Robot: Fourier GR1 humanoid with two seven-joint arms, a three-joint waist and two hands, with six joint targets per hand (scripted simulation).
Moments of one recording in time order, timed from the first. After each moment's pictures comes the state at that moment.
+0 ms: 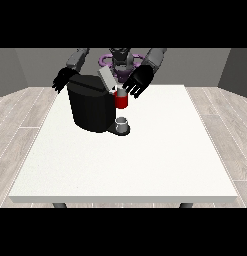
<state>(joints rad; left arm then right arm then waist) -1.18 0.45 0.11 -0.61 -0.68 -0.16 -0.13 -0.32 -0.04 -0.06 -1.37 -0.04 -0.17 -0.08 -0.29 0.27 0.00</state>
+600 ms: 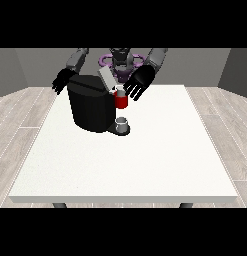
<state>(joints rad) -1.17 0.45 0.08 -0.62 -0.72 -0.17 -0.17 -0.33 -0.05 -0.07 -1.35 -0.04 -0.17 -0.09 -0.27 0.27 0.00</state>
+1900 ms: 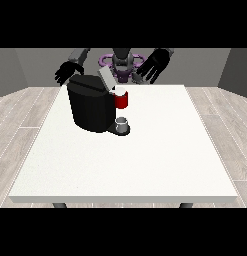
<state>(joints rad) -1.03 0.35 0.15 -0.65 -0.64 -0.22 -0.16 -0.20 -0.04 -0.09 -1.33 -0.07 -0.17 -0.10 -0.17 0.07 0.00</state>
